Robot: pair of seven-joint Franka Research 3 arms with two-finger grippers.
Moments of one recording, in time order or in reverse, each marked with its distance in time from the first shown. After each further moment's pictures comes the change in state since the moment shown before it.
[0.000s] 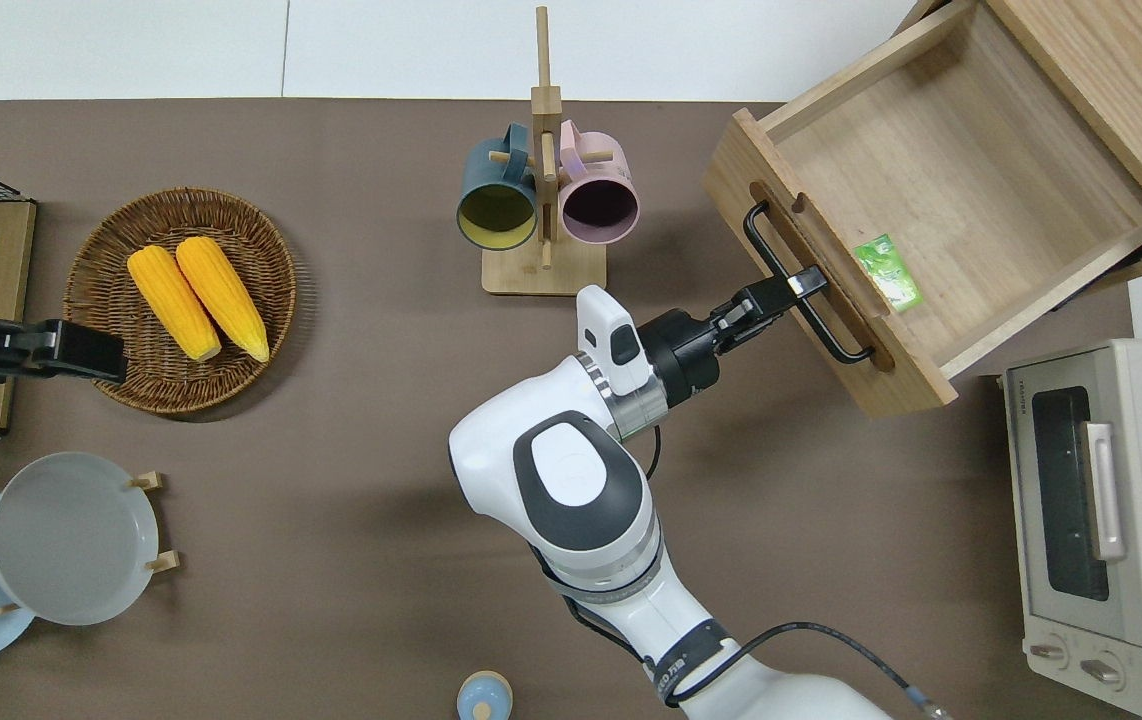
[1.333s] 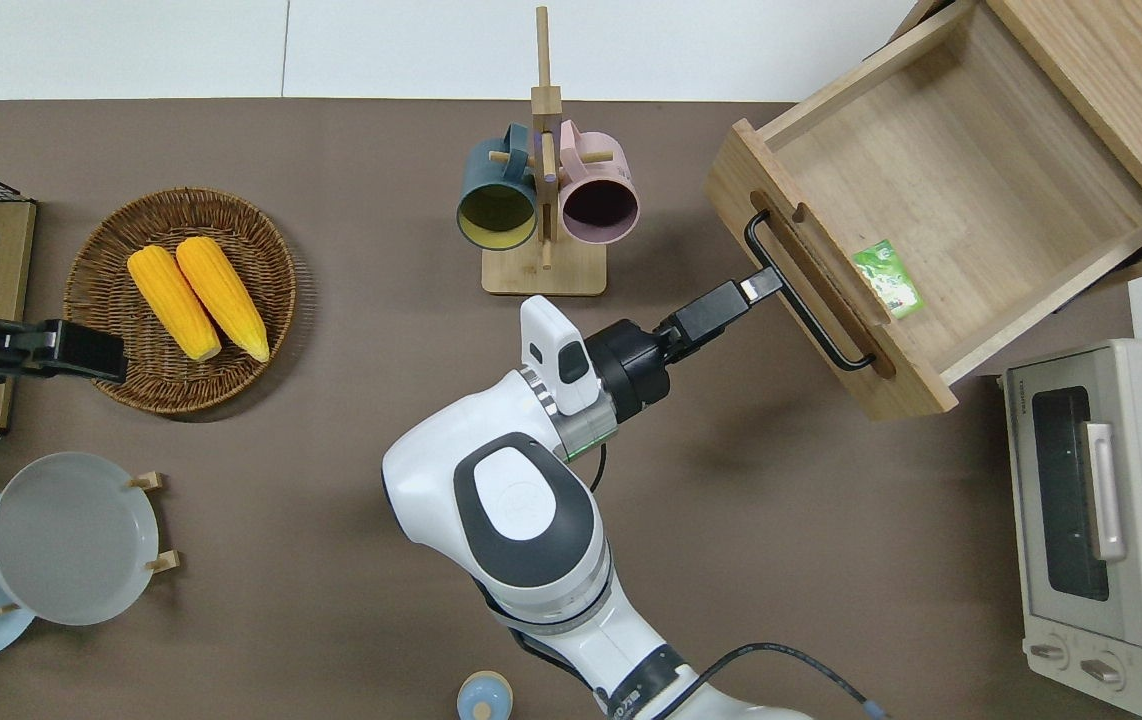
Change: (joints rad) left arm 0.000 0.000 0.000 0.000 0.000 0.000 0.000; right arm 0.063 0.013 -0.001 0.094 0.082 -0.014 0.054
